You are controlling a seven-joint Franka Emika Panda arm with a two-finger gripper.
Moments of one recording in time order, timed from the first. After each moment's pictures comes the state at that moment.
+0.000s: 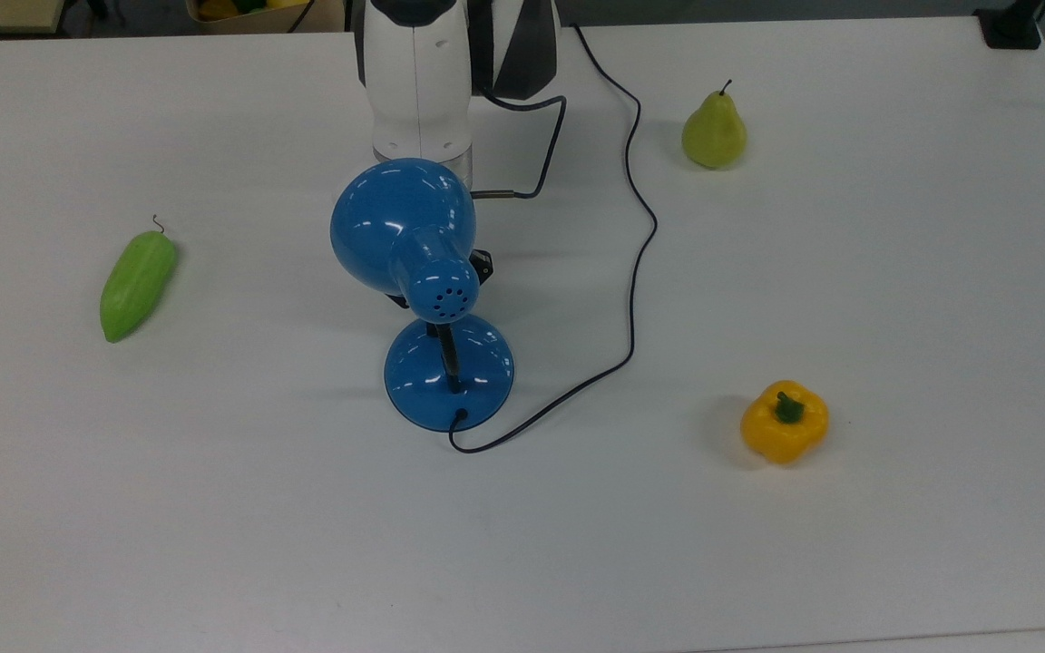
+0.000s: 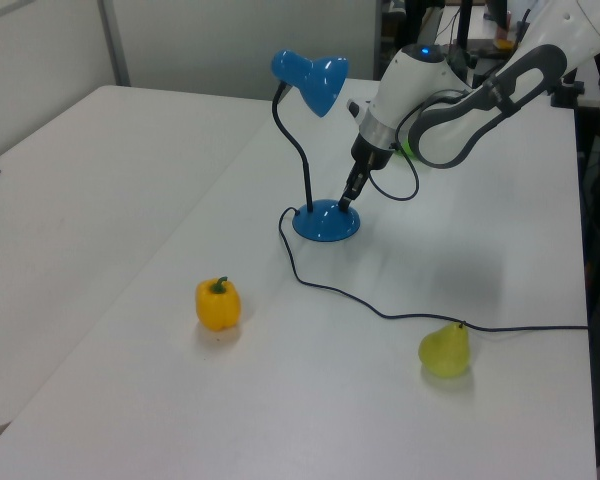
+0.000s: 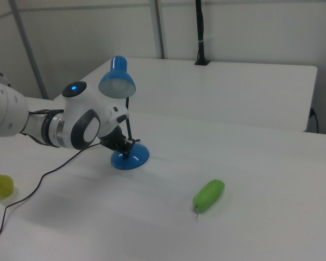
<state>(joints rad) 0.10 0.37 -0.02 -1.96 -0.06 2.74 -0.06</state>
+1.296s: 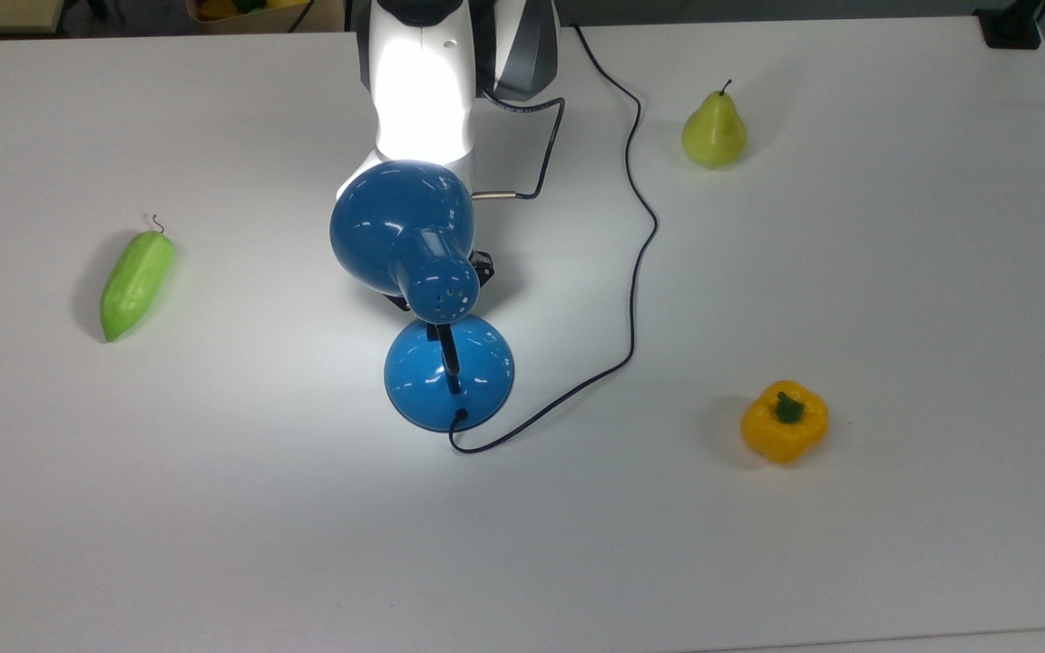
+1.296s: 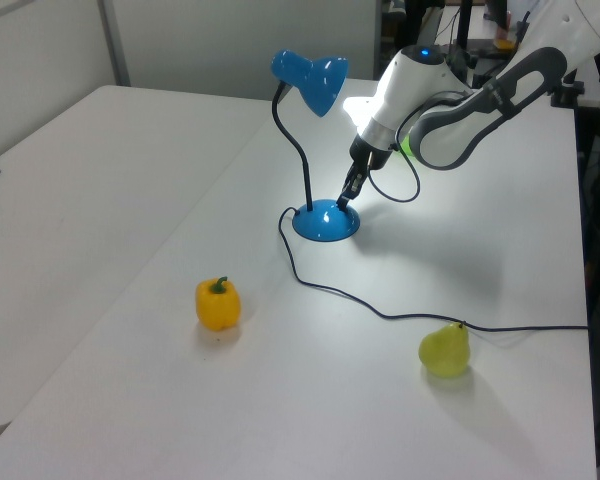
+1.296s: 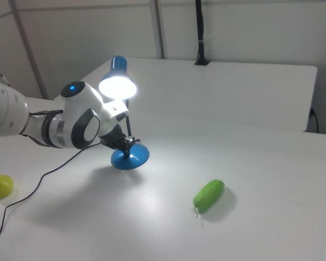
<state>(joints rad) 0.10 0.38 -0.01 -1.95 -0.10 2.76 -0.06</state>
